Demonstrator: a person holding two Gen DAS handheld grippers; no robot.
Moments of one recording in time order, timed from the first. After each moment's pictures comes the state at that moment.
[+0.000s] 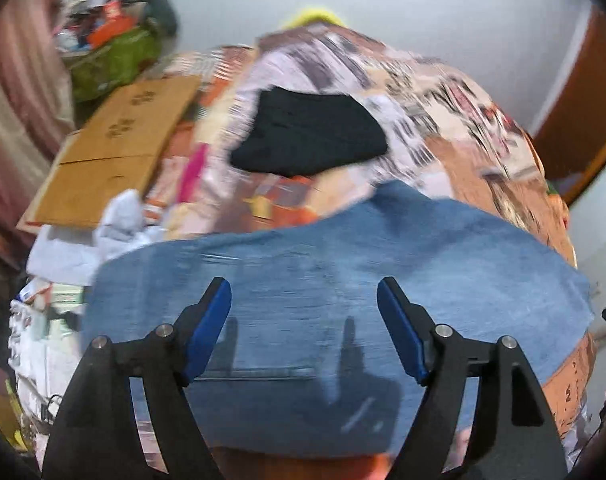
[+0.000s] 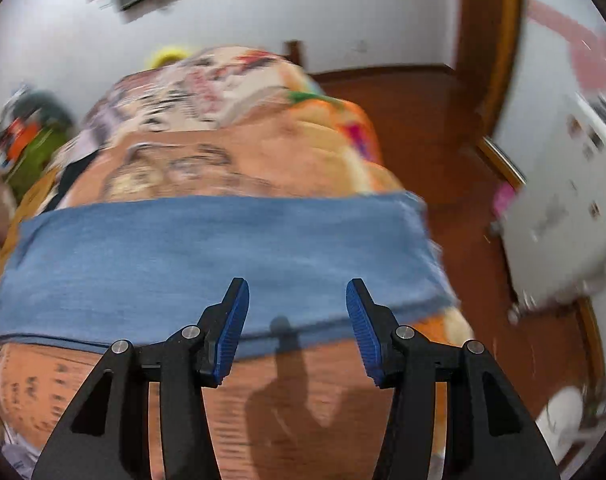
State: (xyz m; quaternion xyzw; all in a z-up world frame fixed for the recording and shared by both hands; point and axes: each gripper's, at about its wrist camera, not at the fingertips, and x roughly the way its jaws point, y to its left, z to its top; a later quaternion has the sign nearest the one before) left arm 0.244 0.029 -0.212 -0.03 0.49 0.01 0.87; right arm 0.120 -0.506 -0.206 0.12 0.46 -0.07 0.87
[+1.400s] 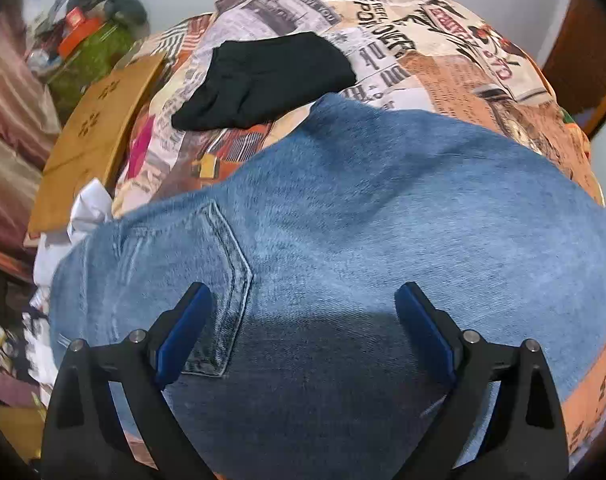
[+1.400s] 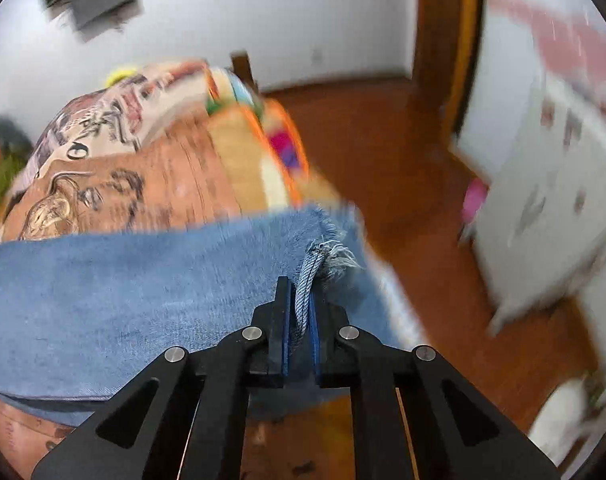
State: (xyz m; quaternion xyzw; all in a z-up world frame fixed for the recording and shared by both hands) left arm 0.258 -0.039 -0.261 0.05 0.55 0.02 0.83; right arm 0.161 -0.529 -0.207 0.06 0.40 -0.12 0.91
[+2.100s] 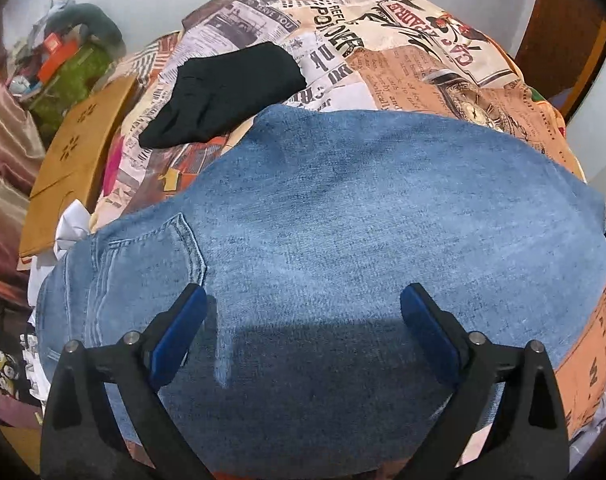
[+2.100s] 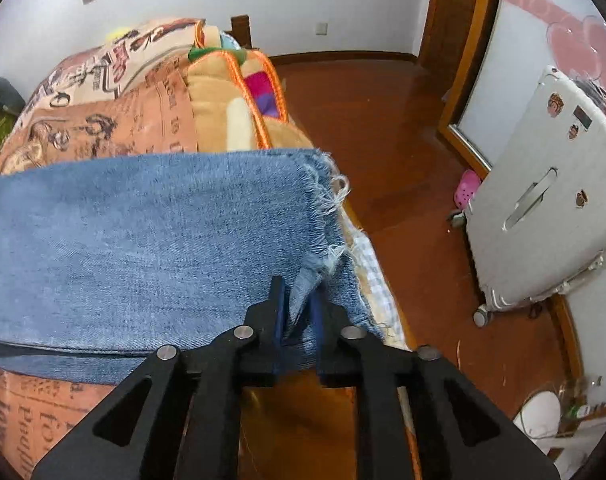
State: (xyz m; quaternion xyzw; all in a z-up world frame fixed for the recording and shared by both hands) left arm 0.247 -0.075 -0.262 0.07 0.54 -0.02 0.84; right arm 0.149 -0.562 -0.267 0.07 0.49 -0.12 0.86
